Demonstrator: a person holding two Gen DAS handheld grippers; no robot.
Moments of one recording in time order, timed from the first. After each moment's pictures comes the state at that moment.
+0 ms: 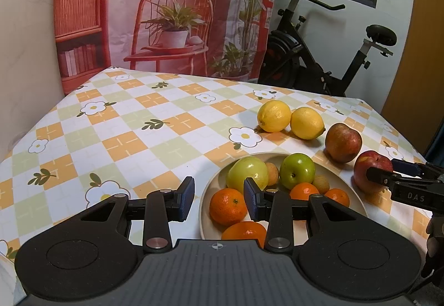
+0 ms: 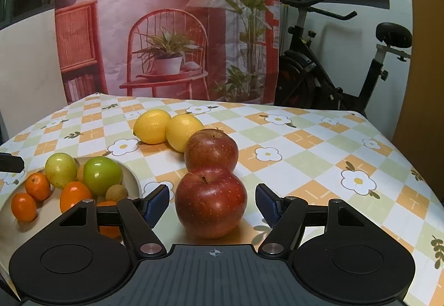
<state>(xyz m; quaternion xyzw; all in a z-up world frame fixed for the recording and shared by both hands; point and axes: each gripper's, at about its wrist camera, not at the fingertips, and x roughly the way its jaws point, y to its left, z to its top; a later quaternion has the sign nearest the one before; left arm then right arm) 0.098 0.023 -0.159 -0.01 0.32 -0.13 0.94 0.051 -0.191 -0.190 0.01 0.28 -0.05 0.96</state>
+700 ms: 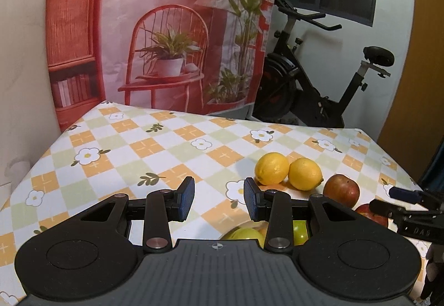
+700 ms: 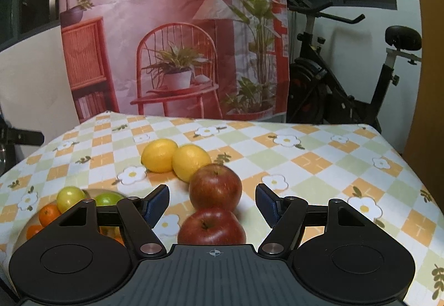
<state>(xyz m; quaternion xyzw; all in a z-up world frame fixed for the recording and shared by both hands) 0.136 0.015 -0.117 -0.01 0.28 -0.14 0.95 0.066 -0.209 -0.161 0.03 0.26 -0.02 0.96</state>
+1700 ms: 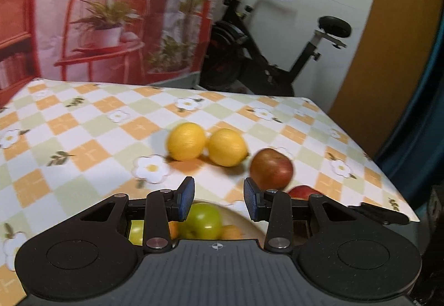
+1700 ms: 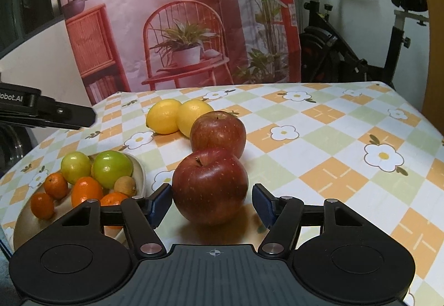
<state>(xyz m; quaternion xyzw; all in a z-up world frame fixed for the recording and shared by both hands) 0.150 -0.058 -0.140 -0.02 0.34 -0.25 0.90 0.055 -0.229 -0.203 0.08 0.30 0.02 0.95</state>
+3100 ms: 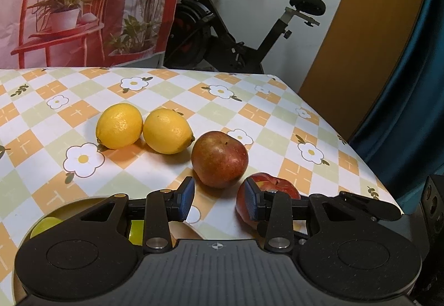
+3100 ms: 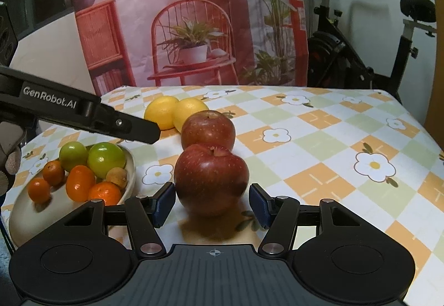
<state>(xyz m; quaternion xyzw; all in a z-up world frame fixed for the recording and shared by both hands) 0.165 -0.110 -0.165 -0.02 0.37 -0.31 0.87 0.052 -0.243 -0.202 0.05 0.31 0.04 0.95</state>
